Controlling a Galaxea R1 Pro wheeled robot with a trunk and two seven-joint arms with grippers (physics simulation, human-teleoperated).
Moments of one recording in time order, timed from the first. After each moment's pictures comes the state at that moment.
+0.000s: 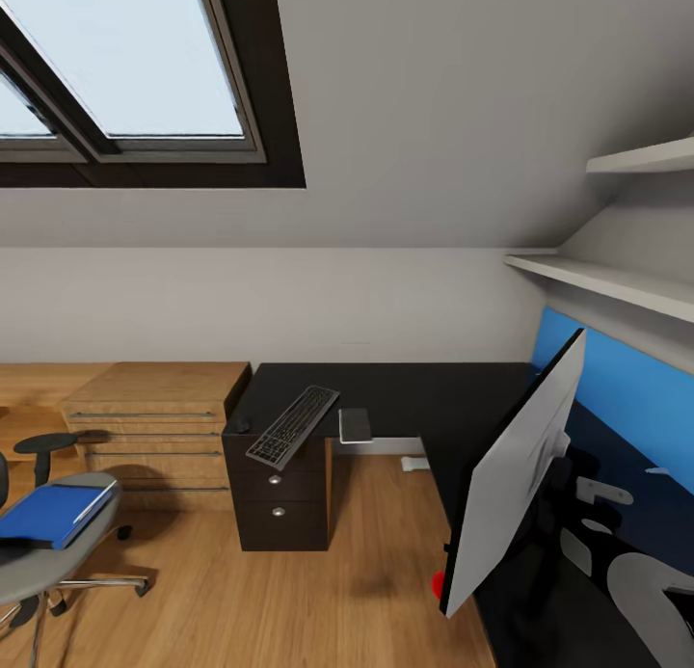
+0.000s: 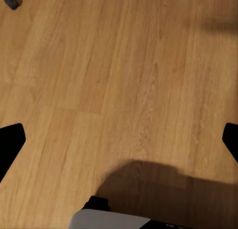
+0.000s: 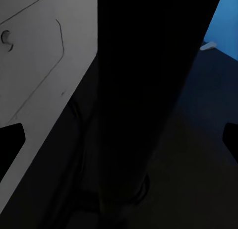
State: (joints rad) left arm -0.08 -0.12 -0.36 -0.40 0.33 -0.23 0.41; right arm -0.83 -0.29 -0.10 -0.03 -0.15 -0.28 -0.22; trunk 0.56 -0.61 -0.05
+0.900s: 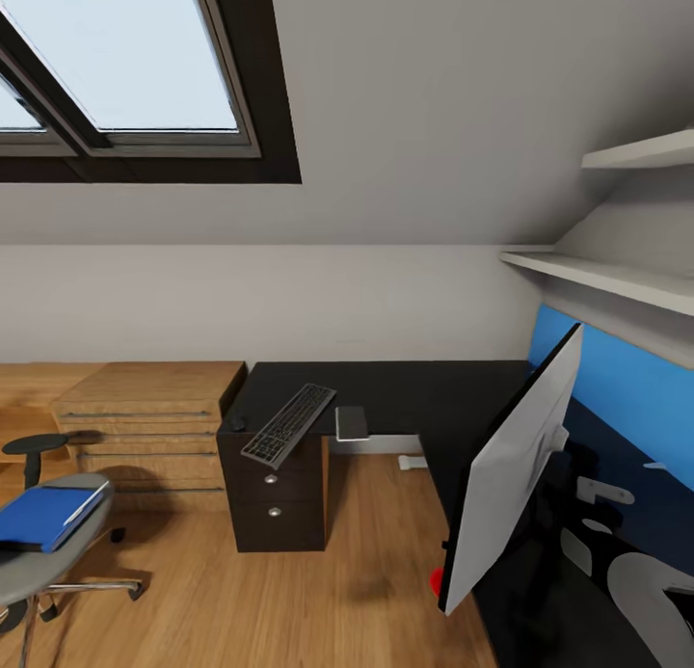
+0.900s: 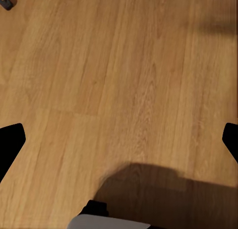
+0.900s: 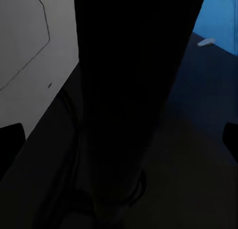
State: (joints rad) left arm -0.08 -0.12 -0.36 -0.40 0.33 -0.23 0.41; right arm -0.83 -0.29 -0.10 -0.03 -0.15 -0.28 -0.22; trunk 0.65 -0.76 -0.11
